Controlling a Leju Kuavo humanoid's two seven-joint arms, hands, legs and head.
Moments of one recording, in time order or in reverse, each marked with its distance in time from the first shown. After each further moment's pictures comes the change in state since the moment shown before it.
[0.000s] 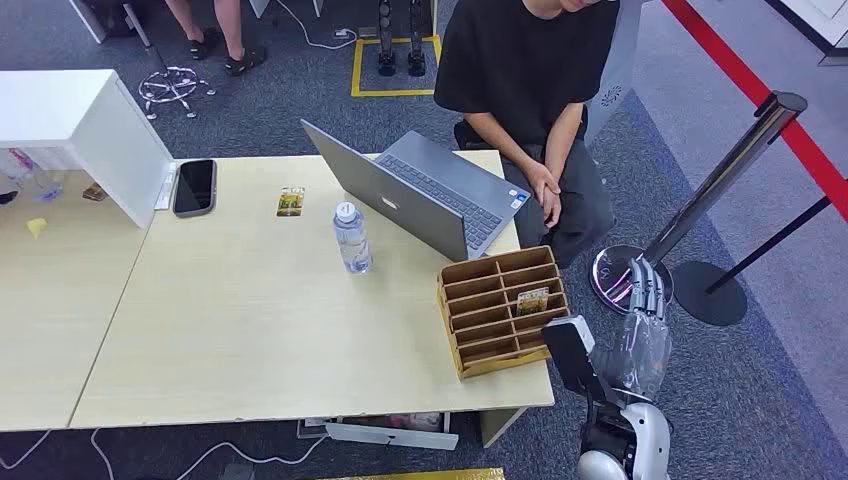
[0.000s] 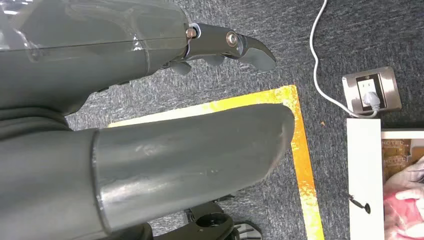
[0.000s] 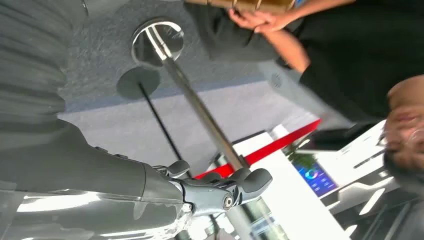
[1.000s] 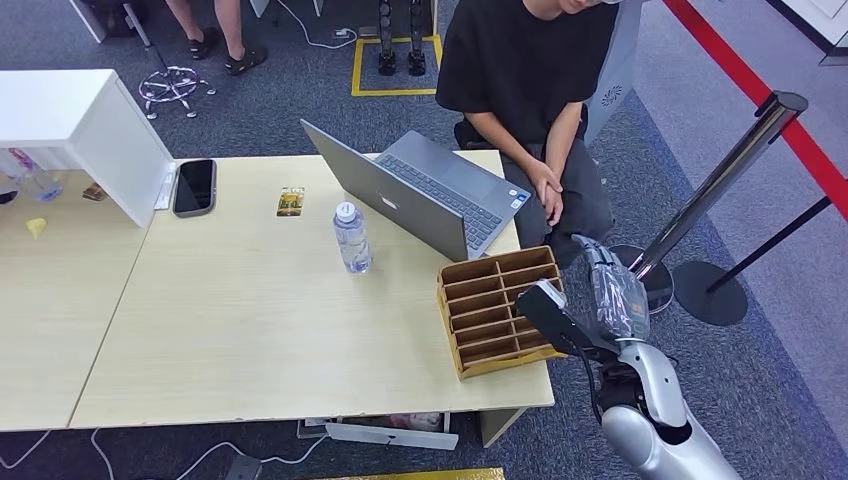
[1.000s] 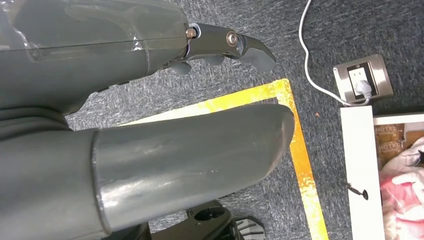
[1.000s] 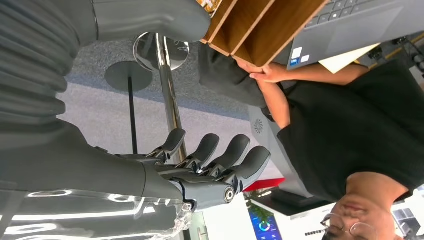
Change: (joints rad) left arm -0.026 0.000 -0.030 0.000 -0.036 -0.028 0.026; right arm -0.197 -0.211 0.153 -0.012 -0.154 0.395 0.065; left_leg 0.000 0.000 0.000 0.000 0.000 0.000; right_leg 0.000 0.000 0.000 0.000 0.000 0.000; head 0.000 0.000
